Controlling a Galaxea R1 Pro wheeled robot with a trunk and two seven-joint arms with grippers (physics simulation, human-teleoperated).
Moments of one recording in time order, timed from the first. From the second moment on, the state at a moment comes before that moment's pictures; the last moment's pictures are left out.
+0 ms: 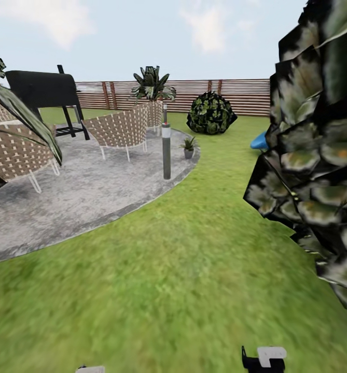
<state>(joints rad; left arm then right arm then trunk) -0.25 0.04 0.05 -0.24 -0.03 -0.43 0.10 -0.41 -0.04 -0.10 -0.03 0.24 -0.61 -0.25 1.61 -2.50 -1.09</state>
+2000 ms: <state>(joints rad) -0.25 0.03 0.05 -0.24 -0.03 -0.43 0.10 -0.41 -0.04 -0.10 -0.03 0.24 -0.61 -0.25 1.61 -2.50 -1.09</state>
